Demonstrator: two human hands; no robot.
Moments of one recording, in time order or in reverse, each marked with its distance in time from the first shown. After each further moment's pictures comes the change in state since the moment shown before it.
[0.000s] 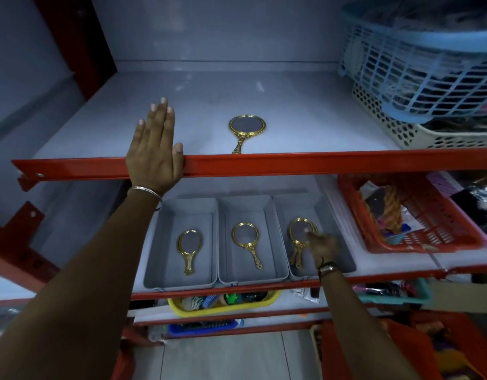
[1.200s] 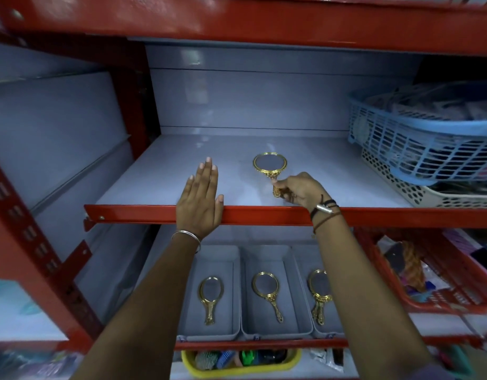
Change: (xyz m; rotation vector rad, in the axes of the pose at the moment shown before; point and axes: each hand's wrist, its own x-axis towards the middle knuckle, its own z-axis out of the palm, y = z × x) left_hand 0.003 0.001 -0.013 0.028 -0.151 -0.011; right_hand -0.063 -0.254 0.062 -0.037 -0.476 -0.250
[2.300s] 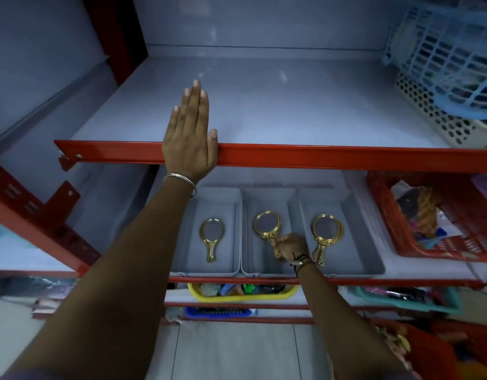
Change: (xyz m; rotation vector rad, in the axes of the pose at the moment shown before) left_hand -0.002 0.003 0.014 -0.003 0.165 -0.027; right_hand -0.004 0.282 0.040 -0.337 -0.012 0.326
